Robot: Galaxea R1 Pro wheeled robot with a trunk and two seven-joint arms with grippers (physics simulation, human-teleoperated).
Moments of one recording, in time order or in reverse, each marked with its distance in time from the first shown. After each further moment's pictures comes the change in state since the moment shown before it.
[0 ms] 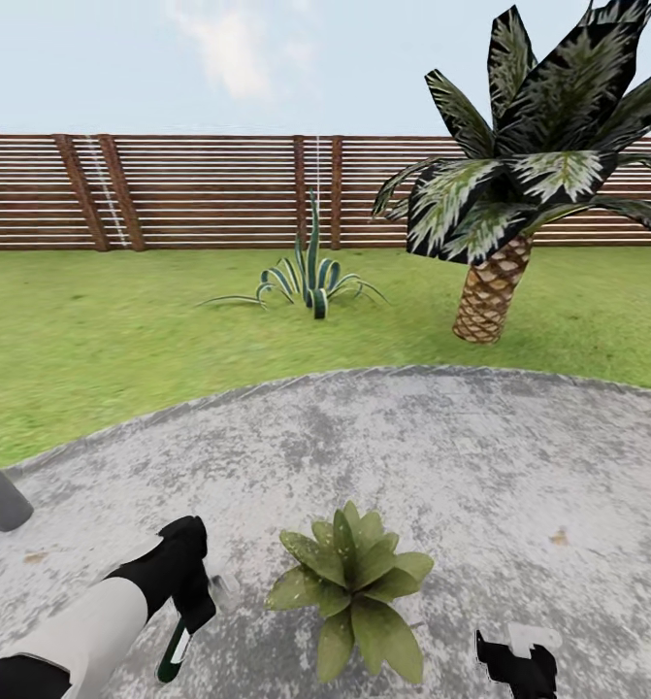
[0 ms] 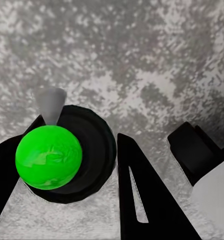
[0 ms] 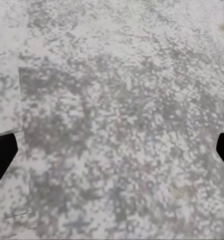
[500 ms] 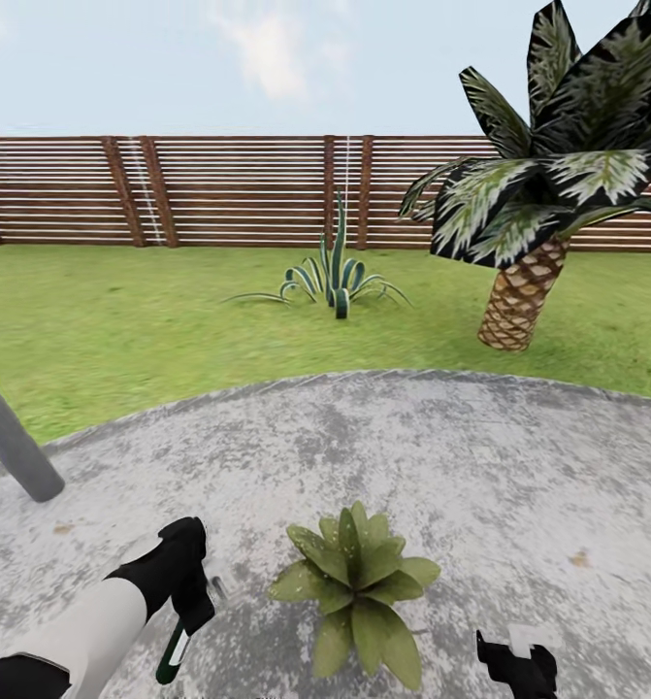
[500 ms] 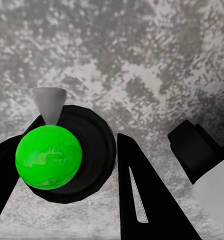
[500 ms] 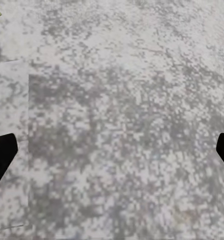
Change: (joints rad) left arm 0.000 0.002 -0.001 0.007 0.001 0.000 0.003; right arm 0.000 0.000 0.000 0.000 0.000 0.000 0.000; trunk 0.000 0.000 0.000
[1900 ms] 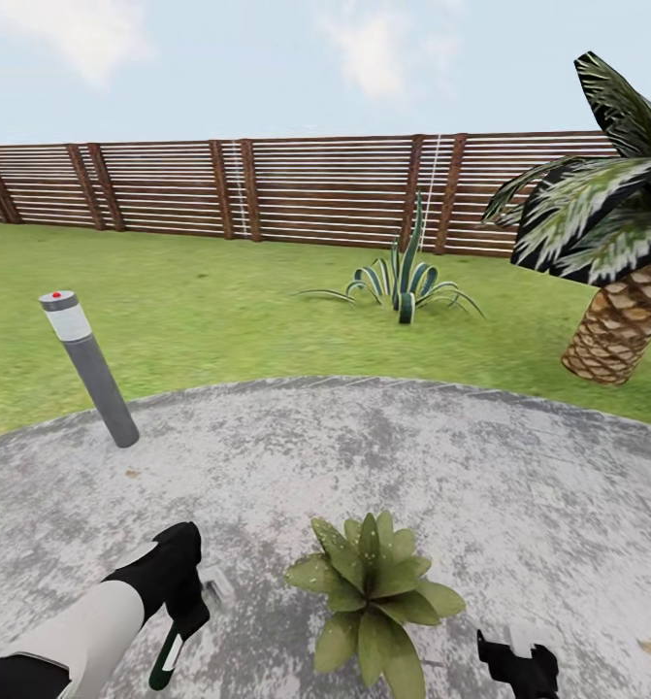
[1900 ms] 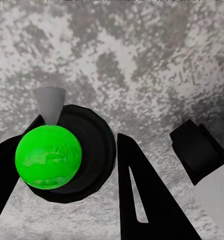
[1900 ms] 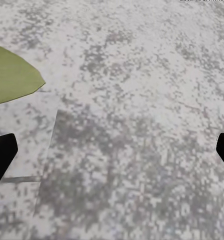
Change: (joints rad) left arm 0.000 0.003 0.039 0.042 0.010 0.002 0.058; right arm 0.000 -0.003 0.000 -0.001 0.000 0.000 -0.001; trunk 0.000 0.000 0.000
